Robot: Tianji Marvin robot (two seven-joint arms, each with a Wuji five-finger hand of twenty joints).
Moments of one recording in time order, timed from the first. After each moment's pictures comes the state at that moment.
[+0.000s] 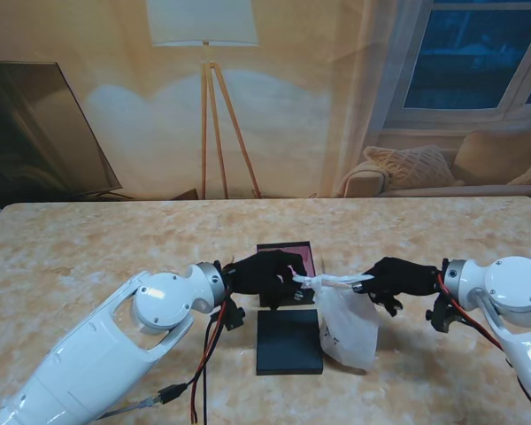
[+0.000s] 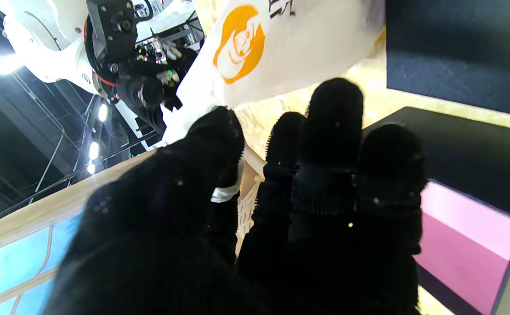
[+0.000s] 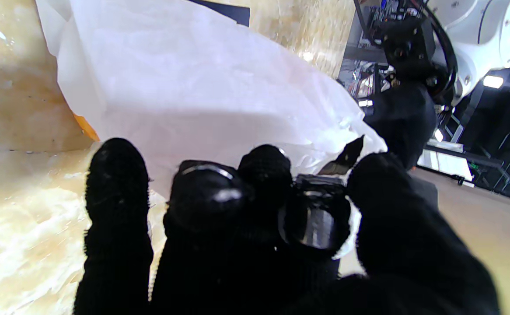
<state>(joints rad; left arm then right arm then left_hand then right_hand) 1.25 -1.10 -0.90 -1.63 0.01 0.07 -0.38 -1.45 -0.95 1.45 -1.58 -0.01 0.03 0.94 0.91 -0.54 0.68 -0.21 0.58 0.03 1.22 0.92 0.99 0.23 0.68 0.70 1.19 0.18 0.83 0.66 0.85 0.26 1.39 0.48 0.57 -0.29 0.43 -0.11 1.06 -0.32 1.48 1.42 1.21 -0.16 1.06 0.80 1.29 -0.11 1.28 0.75 0.76 0.22 1.34 0.37</state>
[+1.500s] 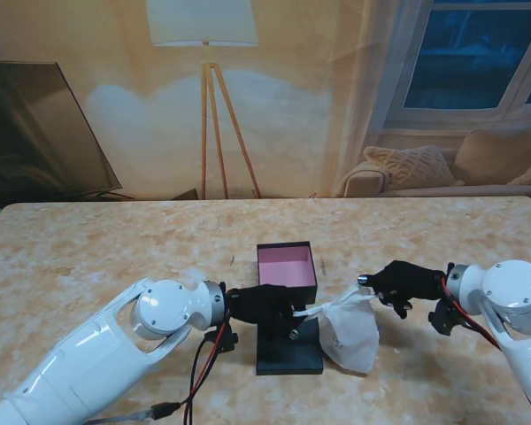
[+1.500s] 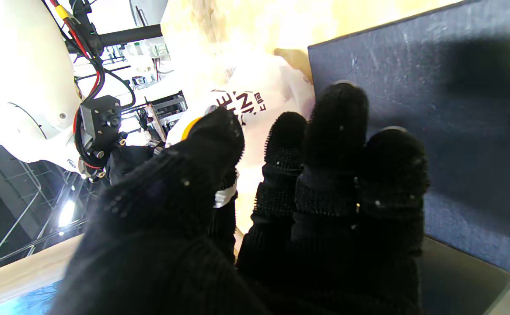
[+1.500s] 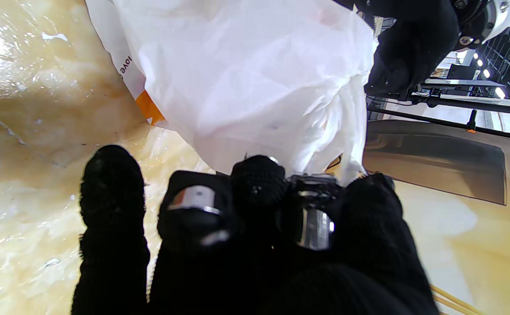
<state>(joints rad) 1.21 -1.06 -0.81 -1.55 -0.03 0.04 -0.56 -1.48 -0.96 1.48 -1.59 -0.10 0.17 0.89 0.94 -0.51 0.62 -0.21 0.56 0.01 1.22 0.93 0.99 0.22 0.67 0.71 1.16 0.21 0.83 0.70 0.81 0.29 1.41 0.52 0.78 -0.04 -0.02 -0.09 1.09 -0.27 1.48 1.42 1.22 -0.12 1.11 0.85 1.29 -0.07 1.41 0.77 0.74 0.25 1.38 0.40</state>
